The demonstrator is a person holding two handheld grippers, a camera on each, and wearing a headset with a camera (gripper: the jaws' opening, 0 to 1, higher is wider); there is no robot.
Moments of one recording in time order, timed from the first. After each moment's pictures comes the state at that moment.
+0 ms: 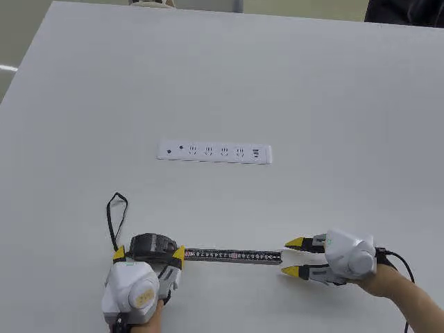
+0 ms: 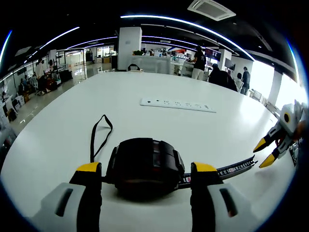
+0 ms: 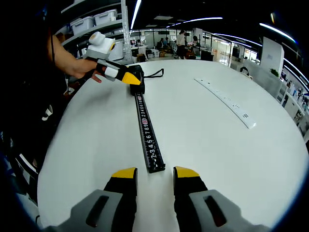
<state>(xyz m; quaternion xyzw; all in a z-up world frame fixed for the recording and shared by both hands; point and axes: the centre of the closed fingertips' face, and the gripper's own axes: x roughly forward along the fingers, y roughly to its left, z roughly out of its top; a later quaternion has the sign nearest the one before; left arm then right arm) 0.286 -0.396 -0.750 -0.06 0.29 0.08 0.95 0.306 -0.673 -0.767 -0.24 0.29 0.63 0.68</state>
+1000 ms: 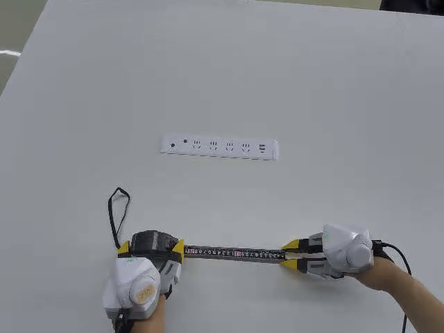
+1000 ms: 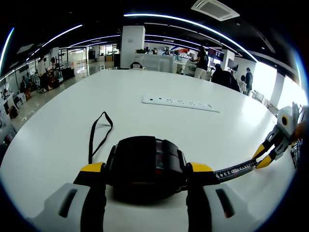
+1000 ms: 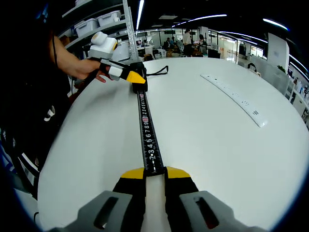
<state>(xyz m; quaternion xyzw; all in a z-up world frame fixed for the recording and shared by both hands) 0.288 -0.395 -0.759 -0.06 0.30 0.09 0.95 0.308 -0.663 -0.780 -0.22 0.31 0.65 0.66</state>
